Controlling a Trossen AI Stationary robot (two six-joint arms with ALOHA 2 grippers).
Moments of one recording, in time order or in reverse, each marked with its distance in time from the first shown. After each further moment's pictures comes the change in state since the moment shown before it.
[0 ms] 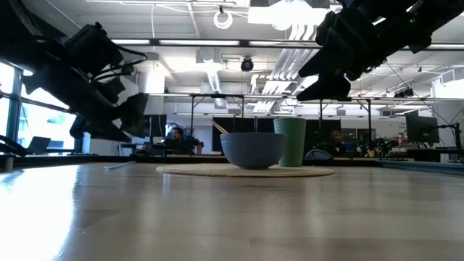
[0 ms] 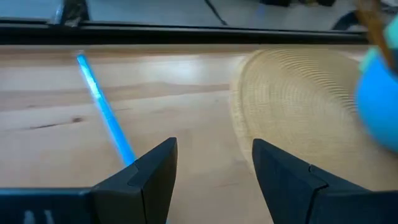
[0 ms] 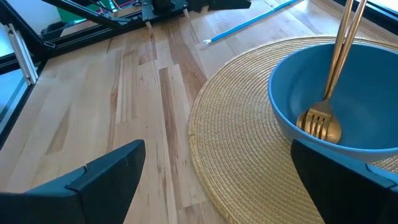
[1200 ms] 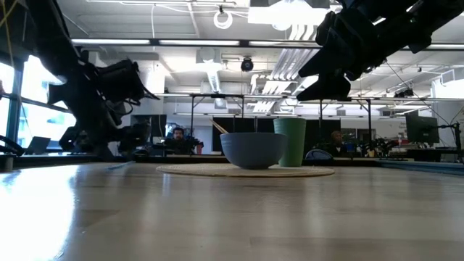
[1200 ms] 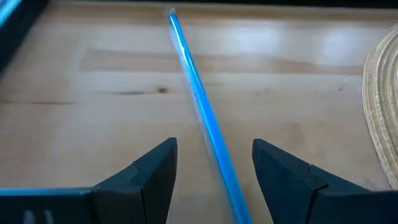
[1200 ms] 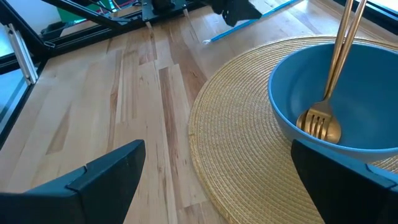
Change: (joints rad) left arm 0.164 0.262 0.134 -0.246 -0.026 -0.215; right arm 0.000 0.000 0.000 0.000 0.000 0.000
